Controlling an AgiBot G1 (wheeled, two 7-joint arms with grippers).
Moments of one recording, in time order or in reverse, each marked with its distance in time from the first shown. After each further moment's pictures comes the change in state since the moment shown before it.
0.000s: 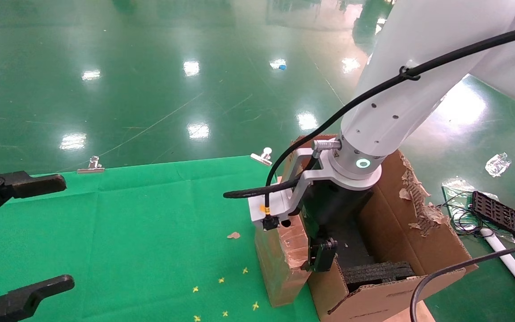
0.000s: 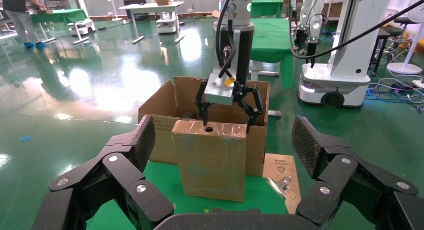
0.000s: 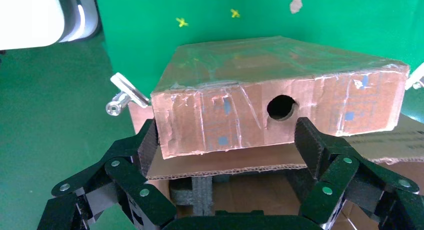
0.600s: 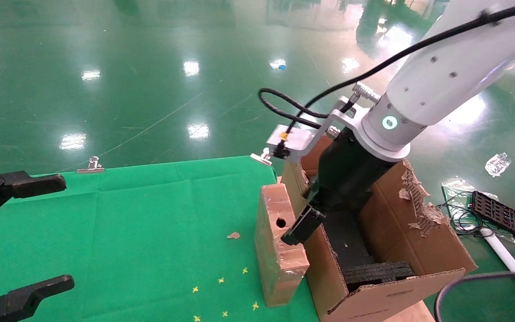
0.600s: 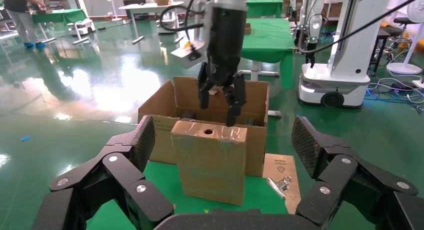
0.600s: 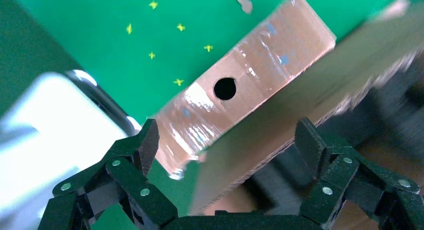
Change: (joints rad) left arm 0.000 -0.001 0.001 0.000 -0.001 -0.001 0.001; right arm 0.020 0.070 0.009 -0.160 0.126 0.029 0.403
